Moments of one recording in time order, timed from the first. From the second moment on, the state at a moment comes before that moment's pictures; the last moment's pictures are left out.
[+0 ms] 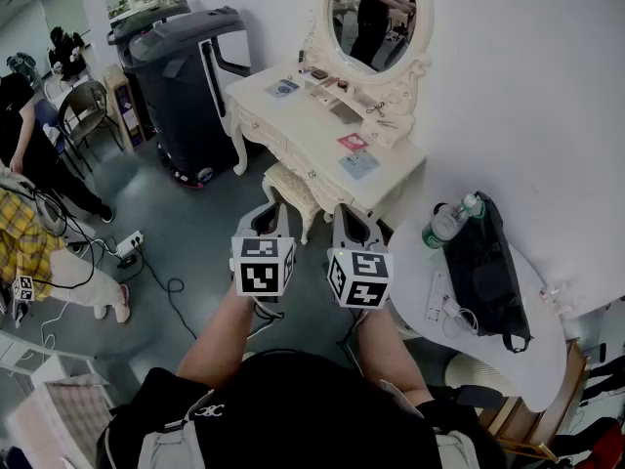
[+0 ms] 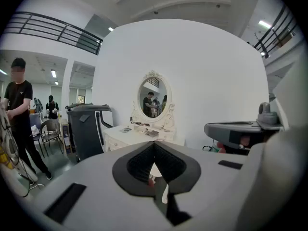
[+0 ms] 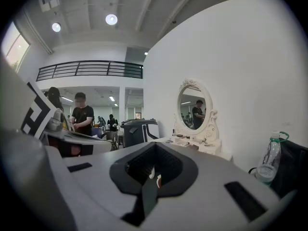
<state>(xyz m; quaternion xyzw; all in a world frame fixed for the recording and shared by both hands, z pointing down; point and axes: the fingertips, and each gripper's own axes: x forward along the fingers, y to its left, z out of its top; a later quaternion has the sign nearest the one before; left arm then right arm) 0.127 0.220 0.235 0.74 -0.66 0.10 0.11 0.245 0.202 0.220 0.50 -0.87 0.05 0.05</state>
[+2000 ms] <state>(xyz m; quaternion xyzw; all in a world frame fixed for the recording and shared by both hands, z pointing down) 0.010 0.175 0.290 0.77 -0.60 0.14 0.14 0.131 0.162 0.268 0.56 -0.82 0.09 0.06</state>
